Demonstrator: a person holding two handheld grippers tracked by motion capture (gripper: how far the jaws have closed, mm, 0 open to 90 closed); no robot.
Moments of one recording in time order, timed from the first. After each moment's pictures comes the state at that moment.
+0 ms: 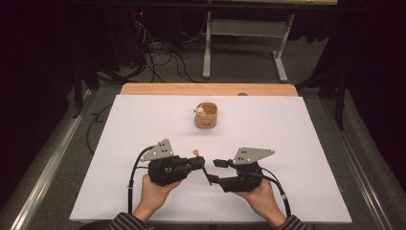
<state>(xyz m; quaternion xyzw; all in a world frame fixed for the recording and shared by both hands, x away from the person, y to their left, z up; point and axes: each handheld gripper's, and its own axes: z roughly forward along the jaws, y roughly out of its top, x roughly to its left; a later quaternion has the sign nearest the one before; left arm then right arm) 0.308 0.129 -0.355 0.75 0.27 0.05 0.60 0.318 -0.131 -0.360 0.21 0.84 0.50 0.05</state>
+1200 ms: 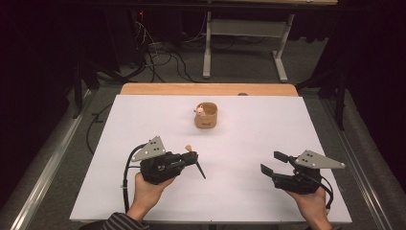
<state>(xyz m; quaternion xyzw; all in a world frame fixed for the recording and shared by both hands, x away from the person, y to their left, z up) 0.304 0.141 -0.343 0.75 0.28 0.08 0.60 0.305 -0.262 -0.357 0.35 0.77 0.50 0.19</state>
